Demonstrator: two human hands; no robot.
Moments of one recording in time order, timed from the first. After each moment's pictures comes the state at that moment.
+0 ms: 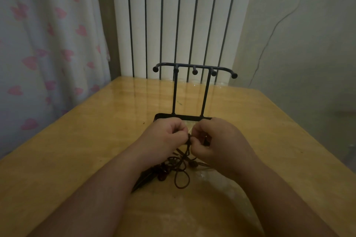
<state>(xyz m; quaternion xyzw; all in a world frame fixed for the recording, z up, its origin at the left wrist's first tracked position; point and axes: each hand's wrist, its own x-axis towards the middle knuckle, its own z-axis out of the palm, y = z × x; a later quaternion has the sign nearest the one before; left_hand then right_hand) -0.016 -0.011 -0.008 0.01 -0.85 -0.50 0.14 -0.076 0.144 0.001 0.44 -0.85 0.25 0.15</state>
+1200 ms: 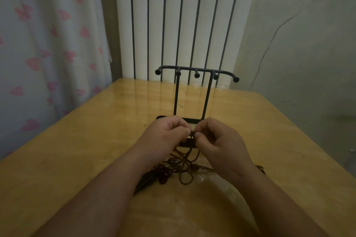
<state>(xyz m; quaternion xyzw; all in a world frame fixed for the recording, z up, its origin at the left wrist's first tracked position) -0.017 -0.011 -0.005 0.02 -0.81 -0.56 0.16 -0.074 0.140 -0.009 0.38 -0.80 0.45 0.09</state>
